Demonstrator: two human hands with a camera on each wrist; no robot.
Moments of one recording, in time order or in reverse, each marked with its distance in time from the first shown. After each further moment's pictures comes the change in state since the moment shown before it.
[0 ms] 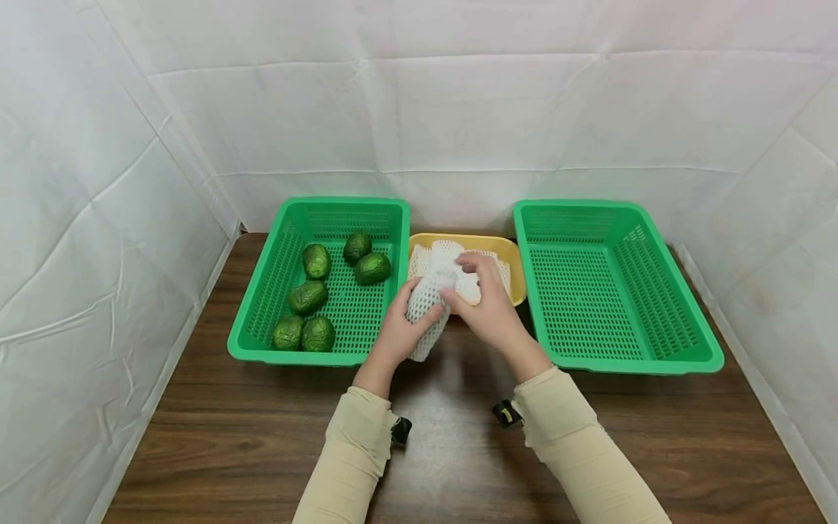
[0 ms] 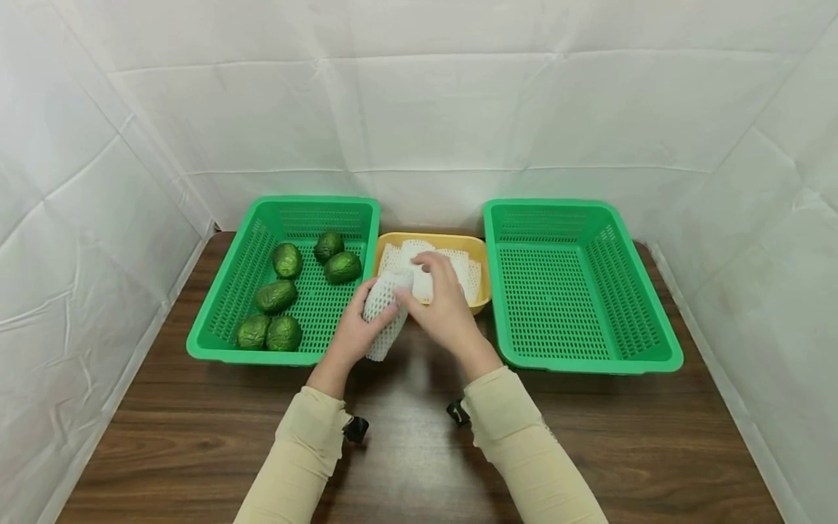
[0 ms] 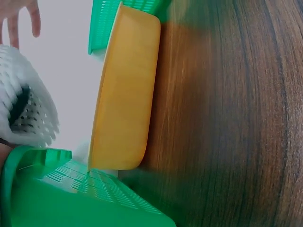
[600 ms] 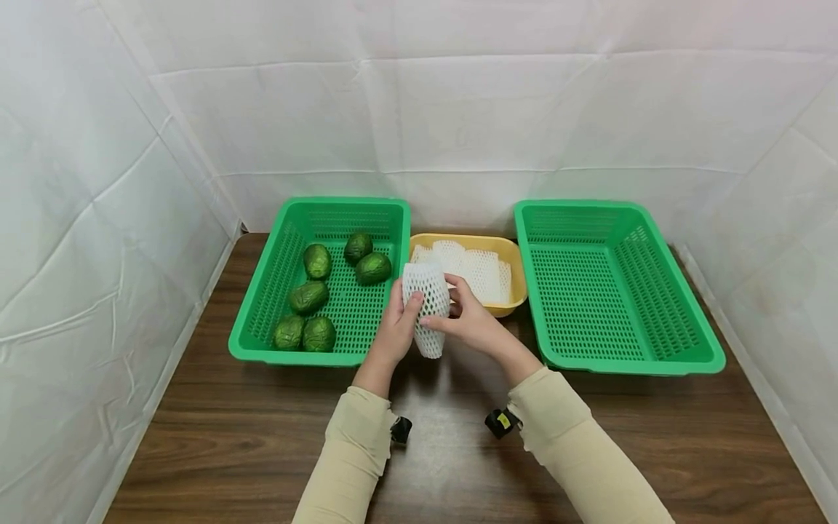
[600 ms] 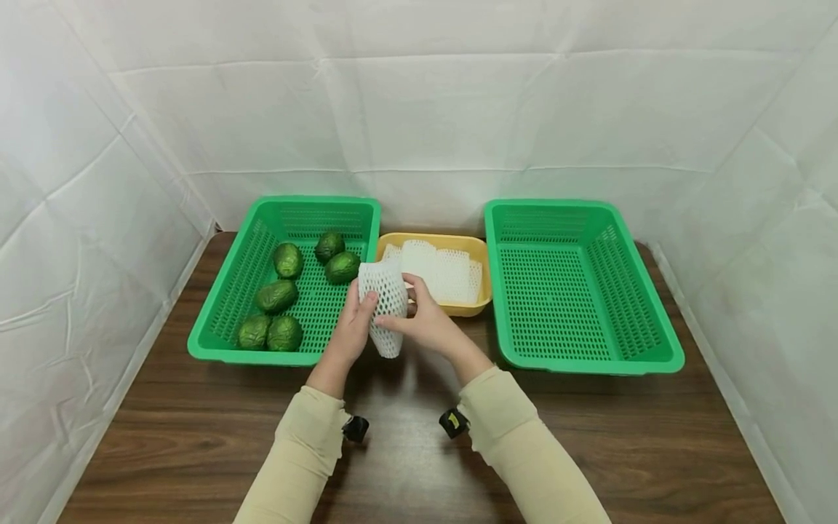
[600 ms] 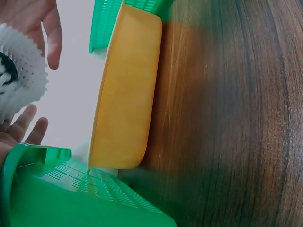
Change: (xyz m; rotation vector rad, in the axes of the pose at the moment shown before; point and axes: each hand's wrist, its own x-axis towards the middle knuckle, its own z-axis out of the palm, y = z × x) left_hand -0.008 0.020 -0.007 -0.150 -0.034 0.142; right_hand 0.000 0.008 0.021 0.428 -0.313 0.288
